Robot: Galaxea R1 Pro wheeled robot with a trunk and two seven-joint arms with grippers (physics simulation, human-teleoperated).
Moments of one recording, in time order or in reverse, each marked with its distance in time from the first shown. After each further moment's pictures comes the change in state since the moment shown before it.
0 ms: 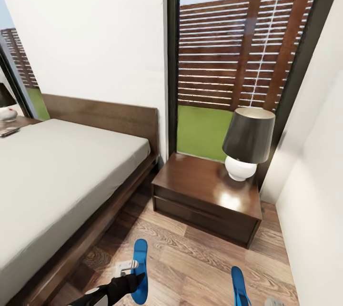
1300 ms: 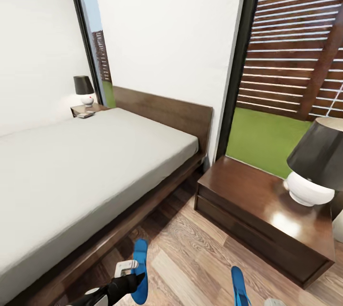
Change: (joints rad) left arm 0.000 0.000 0.000 0.000 0.000 -0.001 0.000; right arm 0.000 0.000 0.001 0.000 0.000 0.000 -0.001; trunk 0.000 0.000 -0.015
